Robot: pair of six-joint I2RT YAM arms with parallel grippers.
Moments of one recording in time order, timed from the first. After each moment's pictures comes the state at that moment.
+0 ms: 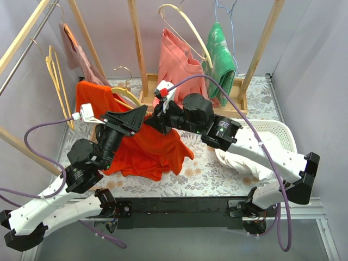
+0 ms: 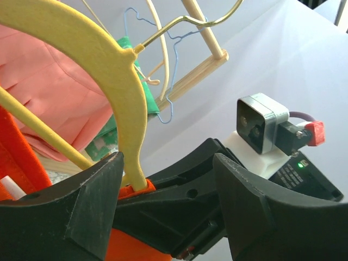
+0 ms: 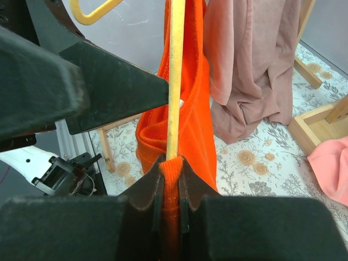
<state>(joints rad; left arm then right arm) -0.96 0.64 0.89 0.10 -0.54 -0.78 1.10 1.42 1.51 -0.22 -0.11 0.14</state>
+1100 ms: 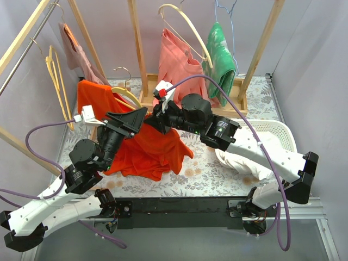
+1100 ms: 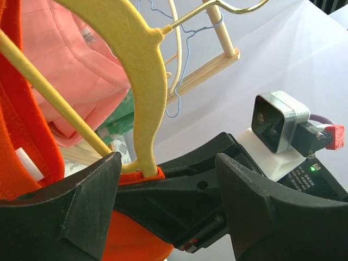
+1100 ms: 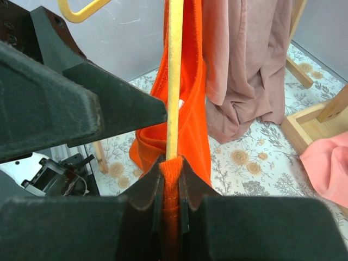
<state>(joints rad) -0.96 0.64 0.88 0.04 -0.58 -0.87 1.10 1.43 1.51 -0.22 -0.08 0.12</state>
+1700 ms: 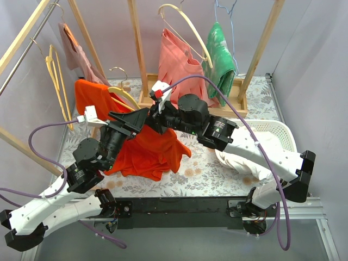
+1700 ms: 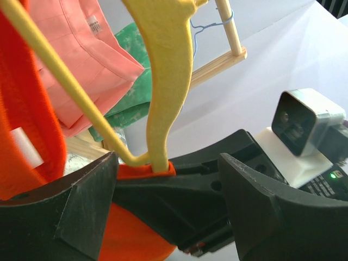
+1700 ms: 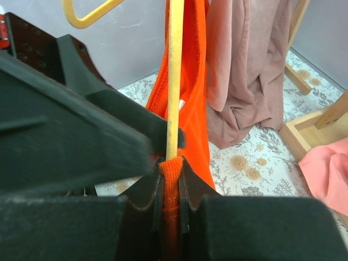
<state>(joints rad) -0.96 0.64 0.88 -0.01 -0.59 -0.94 1.12 1.46 1.54 -0.22 -0.05 0.10</state>
